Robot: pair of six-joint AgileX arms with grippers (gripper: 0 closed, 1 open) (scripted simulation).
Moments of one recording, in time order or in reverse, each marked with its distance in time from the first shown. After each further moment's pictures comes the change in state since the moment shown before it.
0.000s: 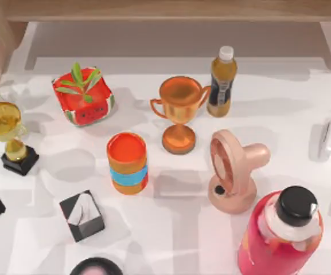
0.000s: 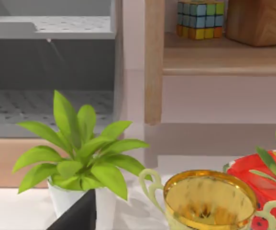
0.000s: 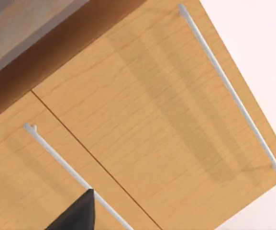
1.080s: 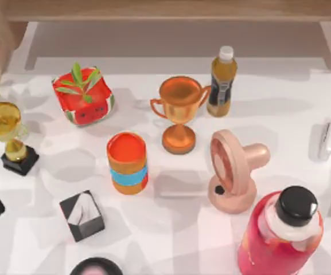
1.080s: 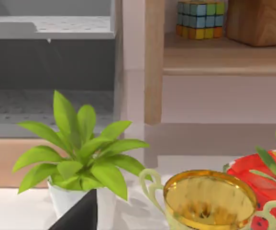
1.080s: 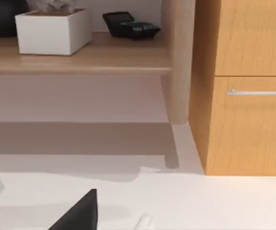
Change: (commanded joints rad) left arm 0.000 0.000 0.000 0.000 0.000 0.000; right arm 0.302 -1.163 -0.649 -0.708 0.153 0.901
